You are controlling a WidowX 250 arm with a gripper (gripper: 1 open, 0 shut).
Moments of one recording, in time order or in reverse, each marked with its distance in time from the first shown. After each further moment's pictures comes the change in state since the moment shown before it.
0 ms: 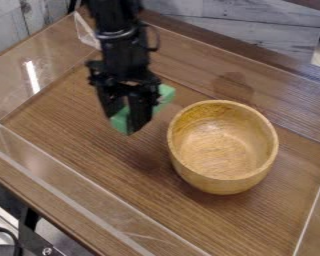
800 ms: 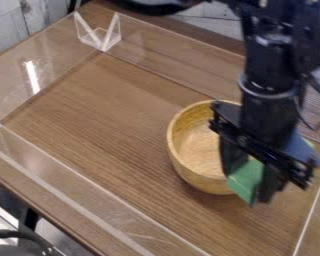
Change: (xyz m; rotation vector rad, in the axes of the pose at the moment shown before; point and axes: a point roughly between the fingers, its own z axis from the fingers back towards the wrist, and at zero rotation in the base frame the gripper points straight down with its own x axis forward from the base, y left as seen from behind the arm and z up) arm -0.017 -0.156 -0.005 0.043 -0.055 -0.258
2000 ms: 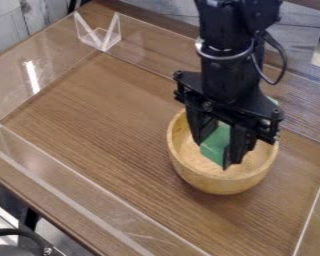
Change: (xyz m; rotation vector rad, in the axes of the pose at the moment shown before) arm -0.001 0.049 0.020 0.006 -0.080 0.180
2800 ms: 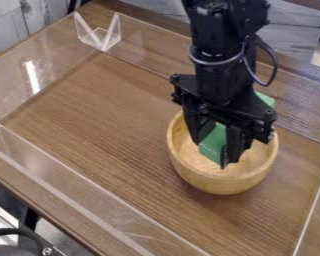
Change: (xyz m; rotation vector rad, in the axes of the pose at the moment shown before) arm 0.003 0.005 -0.006 -0.014 -0.037 0.005
